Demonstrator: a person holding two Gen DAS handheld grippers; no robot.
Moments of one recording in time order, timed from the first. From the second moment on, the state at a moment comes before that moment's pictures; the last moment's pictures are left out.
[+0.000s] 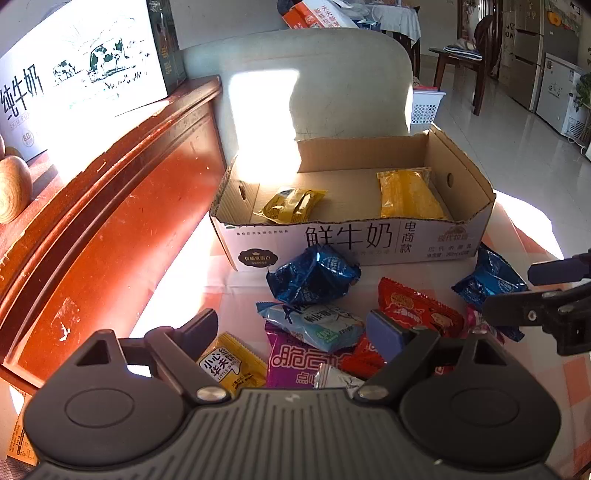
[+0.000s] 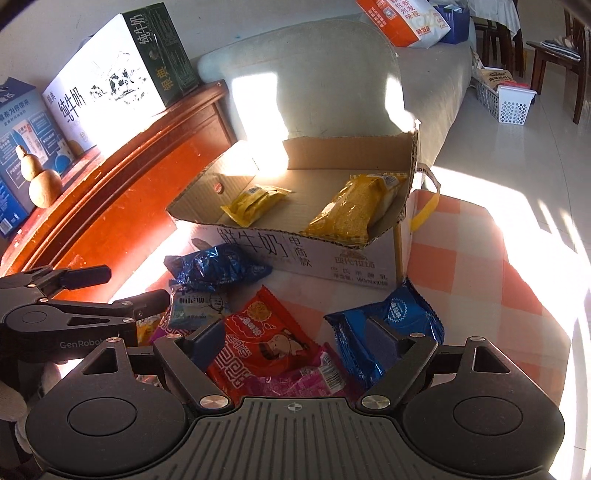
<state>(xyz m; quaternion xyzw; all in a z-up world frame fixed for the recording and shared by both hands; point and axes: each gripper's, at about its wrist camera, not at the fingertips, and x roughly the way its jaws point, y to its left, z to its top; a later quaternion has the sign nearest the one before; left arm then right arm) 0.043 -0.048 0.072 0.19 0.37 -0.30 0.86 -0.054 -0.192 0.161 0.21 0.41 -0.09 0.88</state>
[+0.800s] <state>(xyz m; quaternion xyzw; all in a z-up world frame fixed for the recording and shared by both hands) -0.016 -0.051 0.020 0.27 0.37 -0.37 0.81 -0.103 -0.141 0.104 0.17 0.52 -0.02 0.84</state>
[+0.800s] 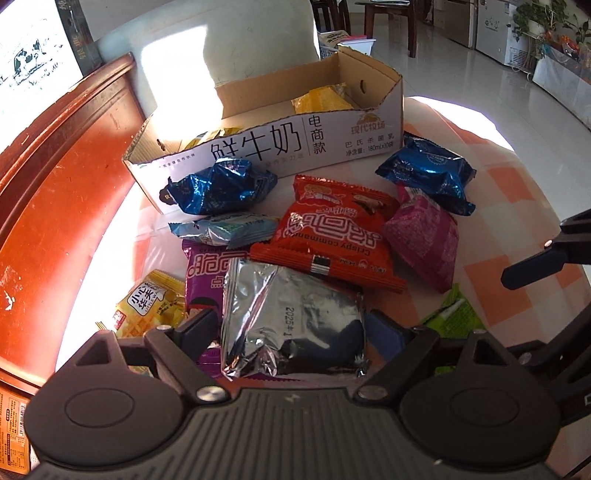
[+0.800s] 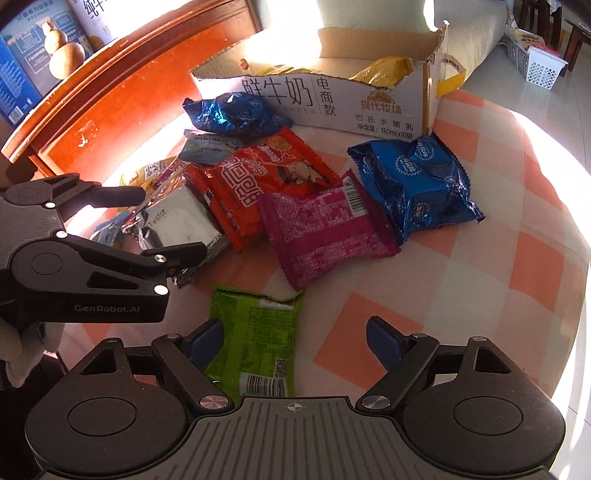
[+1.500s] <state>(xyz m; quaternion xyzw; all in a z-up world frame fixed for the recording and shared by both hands) -0.004 -0.051 0.001 0.29 0.38 -0.34 0.81 -0.099 -0.109 0.092 0.07 0.51 -0.03 0.85</state>
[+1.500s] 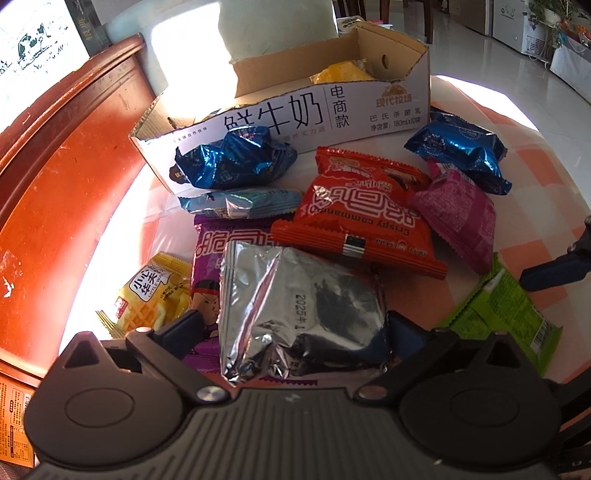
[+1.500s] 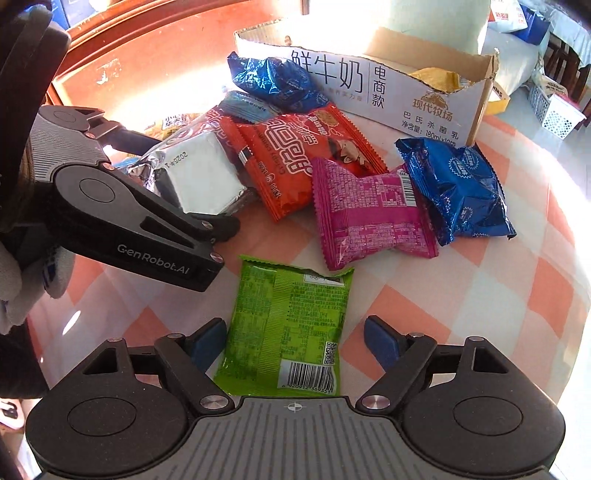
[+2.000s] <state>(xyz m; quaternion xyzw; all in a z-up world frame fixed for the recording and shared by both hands) -0.018 -0.052 0.010 0.30 0.36 -0.34 0.82 -0.096 -0.122 0.098 0.11 0.50 -0.03 0.86</state>
